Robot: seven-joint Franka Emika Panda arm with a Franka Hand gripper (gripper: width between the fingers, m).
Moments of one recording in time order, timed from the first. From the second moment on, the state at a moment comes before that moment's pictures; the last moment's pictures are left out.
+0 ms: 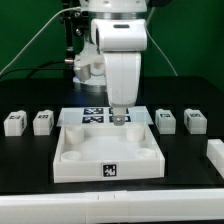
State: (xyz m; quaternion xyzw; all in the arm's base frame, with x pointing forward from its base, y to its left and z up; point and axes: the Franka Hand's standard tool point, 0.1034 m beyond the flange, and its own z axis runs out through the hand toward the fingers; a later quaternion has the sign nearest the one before) arm 0.470 0.000 0.060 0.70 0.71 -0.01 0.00
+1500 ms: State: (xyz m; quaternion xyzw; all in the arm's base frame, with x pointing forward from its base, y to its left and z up) arm 0.416 -0.024 0.006 0.71 0.70 -0.01 -0.02
